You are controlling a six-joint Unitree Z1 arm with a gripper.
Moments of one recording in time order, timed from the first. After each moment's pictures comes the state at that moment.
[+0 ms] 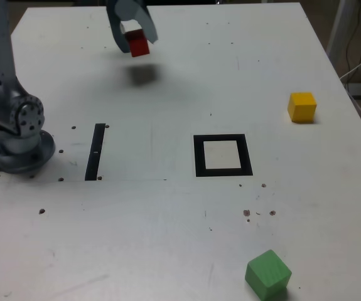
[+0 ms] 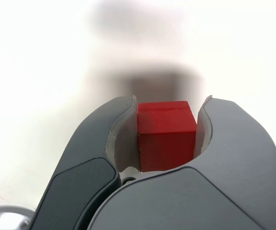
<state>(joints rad) 0.95 1.77 -1.26 0.96 -0.05 0.77</state>
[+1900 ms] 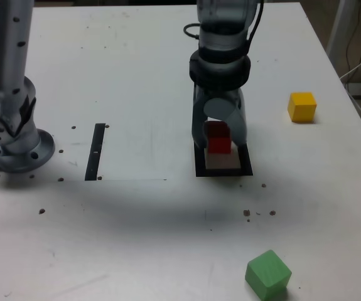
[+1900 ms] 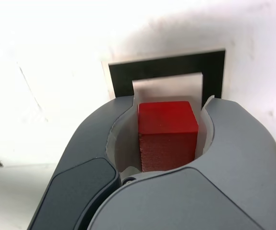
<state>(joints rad) -0.06 1.96 -1.37 1.01 0.06 0.00</state>
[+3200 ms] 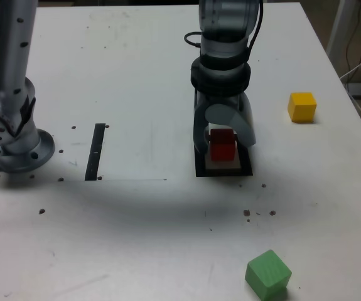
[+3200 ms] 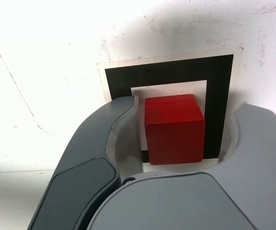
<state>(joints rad) -0.06 1.98 -1.36 0.98 0.04 0.01</state>
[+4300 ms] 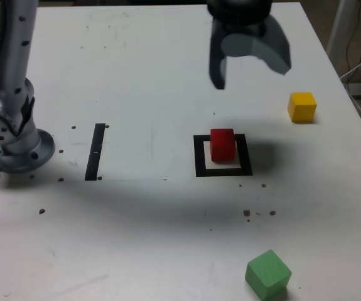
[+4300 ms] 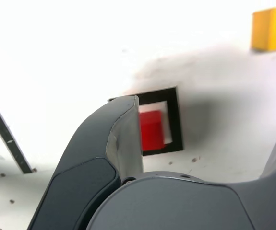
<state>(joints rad) 0.01 2.01 -1.83 1.38 0.18 0.15</state>
